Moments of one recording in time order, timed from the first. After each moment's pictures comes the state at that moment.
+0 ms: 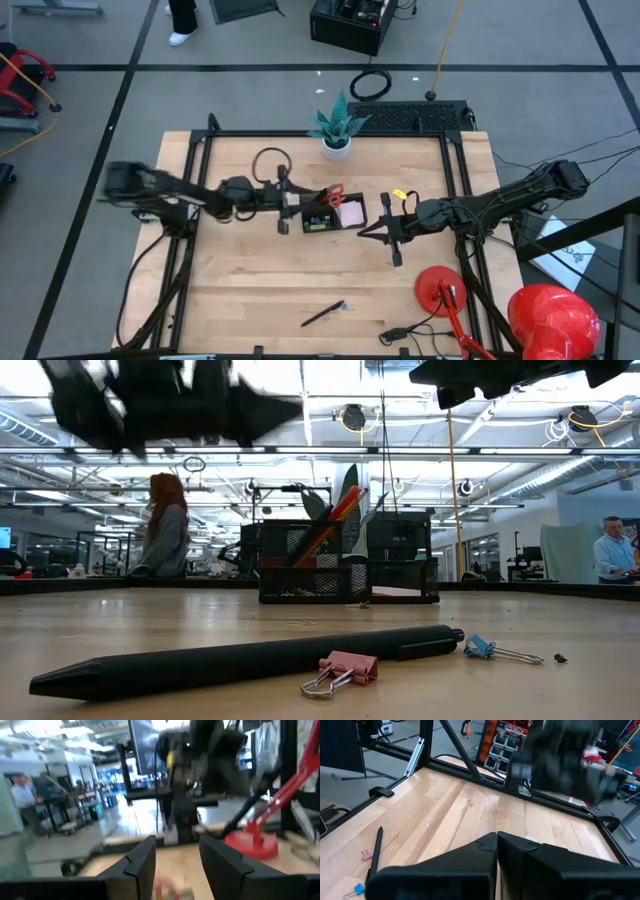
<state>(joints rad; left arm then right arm) 0.10 1.54 0.47 1.21 0.12 0.15 0.25 1.09 0.59 0.26 0.13 -0.22</state>
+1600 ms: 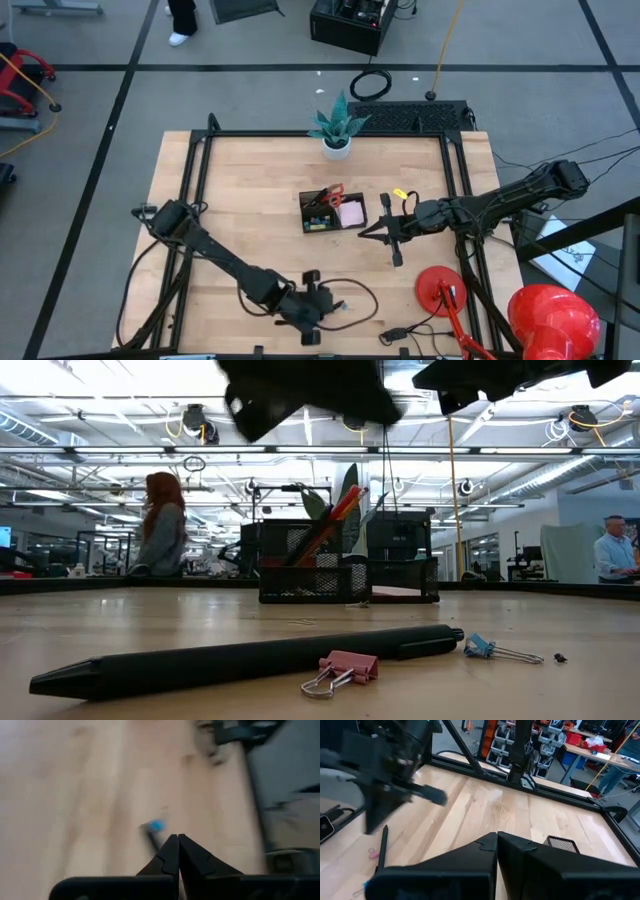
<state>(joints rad) -0.57 2.02 1.46 -0.27 -0.31 -0.51 0.25 1.09 0.59 0.23 0.13 -0.17</state>
